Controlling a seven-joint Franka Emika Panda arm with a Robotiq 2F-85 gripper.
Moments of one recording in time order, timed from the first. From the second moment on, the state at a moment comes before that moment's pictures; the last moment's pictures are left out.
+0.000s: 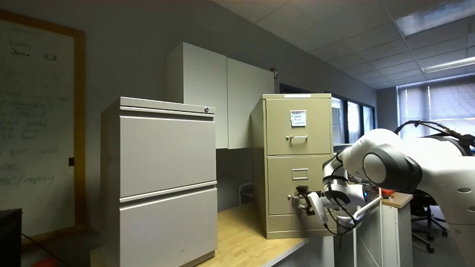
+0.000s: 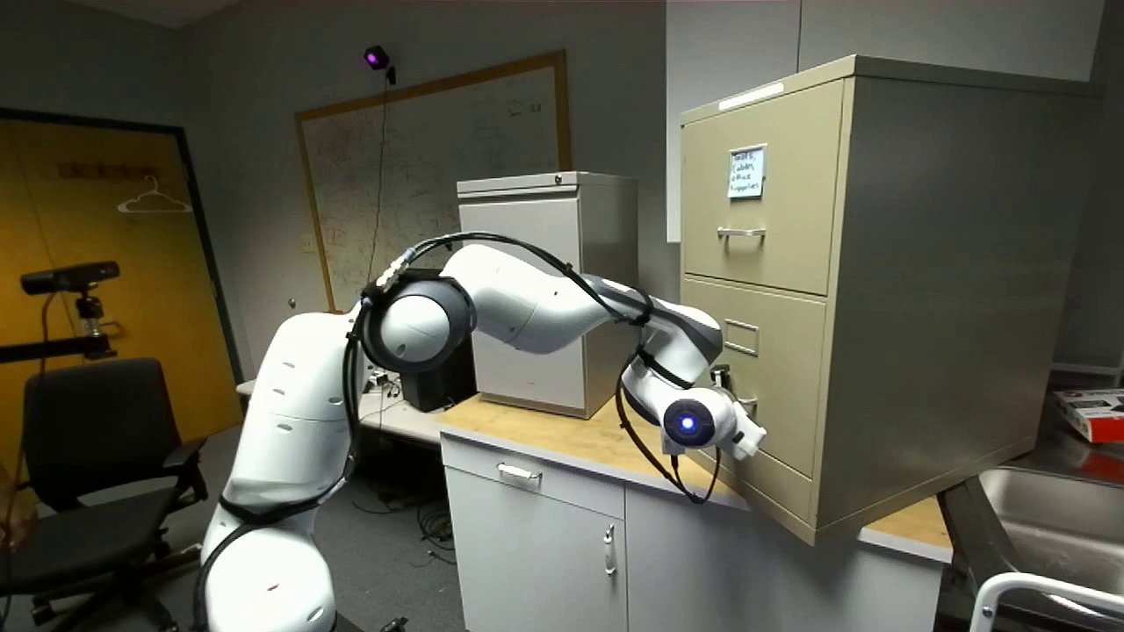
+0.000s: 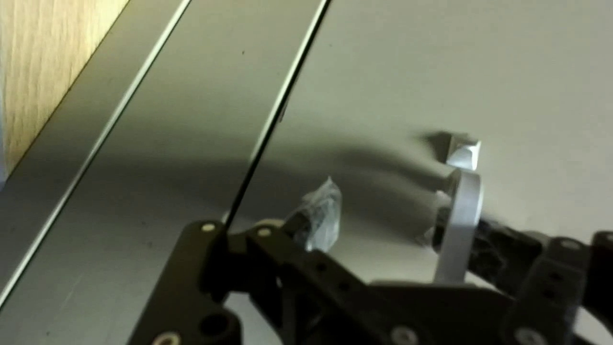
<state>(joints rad) -0.27 0.38 -0.31 -1.80 1.94 2.46 -0.77</state>
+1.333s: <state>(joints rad) 0.03 0.28 -0.56 -1.83 0.98 2.65 -0.14</state>
